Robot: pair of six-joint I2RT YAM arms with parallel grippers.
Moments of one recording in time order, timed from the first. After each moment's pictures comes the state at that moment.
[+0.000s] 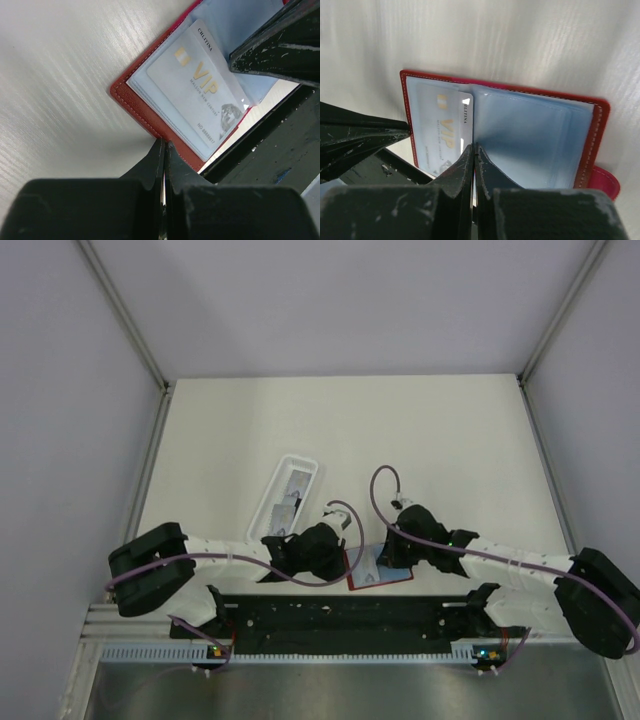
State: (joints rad) left arm -1.13 1.43 0.54 0.10 -0.01 -0.71; right arm 0.81 1.11 0.38 -0.14 -0.11 0.77
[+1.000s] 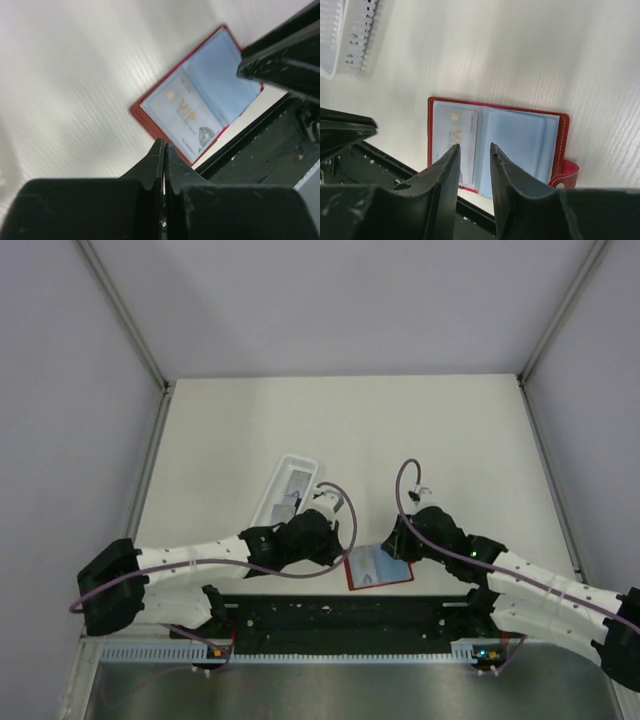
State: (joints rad) left arm -1.12 1.26 0.61 -0.09 -0.12 -0.65; right arm 0.85 0.85 0.40 -0.26 0.07 0.76
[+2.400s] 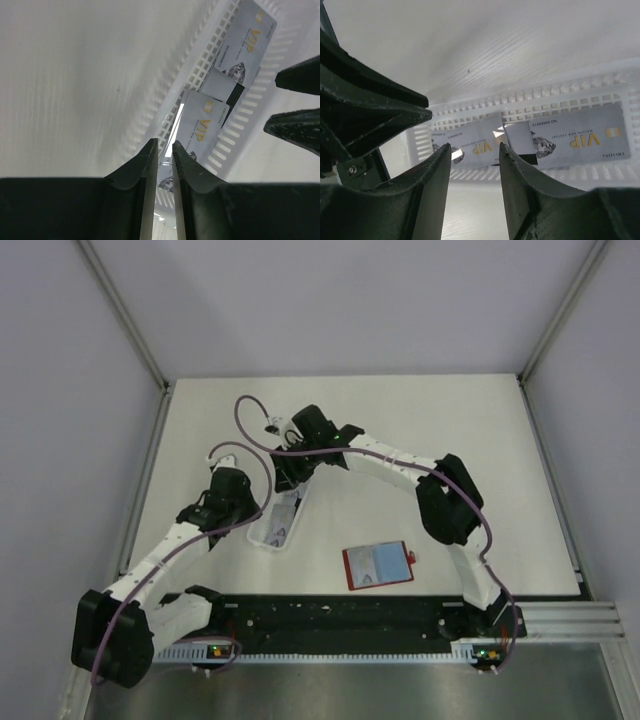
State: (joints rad) left arm -0.33 1.03 0.61 -0.40 -0.13 -0.61; right arm 0.83 2.11 1.77 -0.45 -0.48 0.12
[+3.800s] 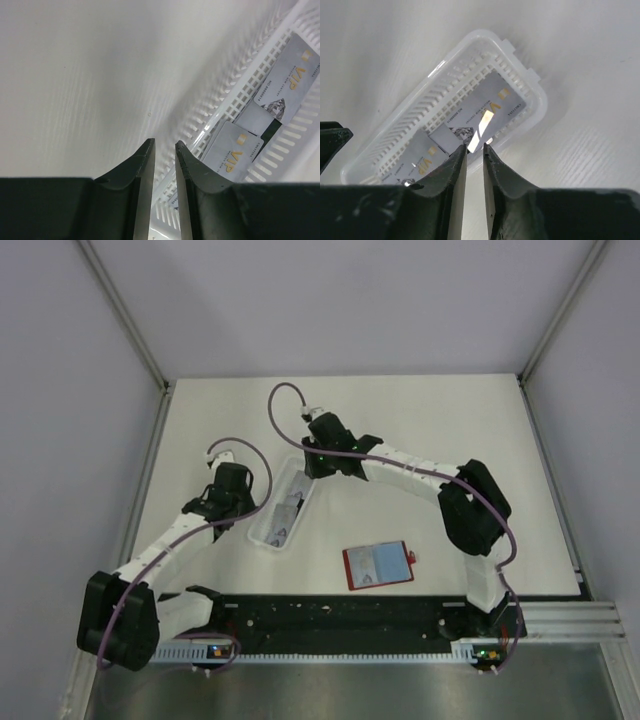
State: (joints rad) left arm -0.32 1.13 0.62 -0.35 -0.25 -0.58; right arm 0.82 1.99 1.55 -0.33 0.00 0.40
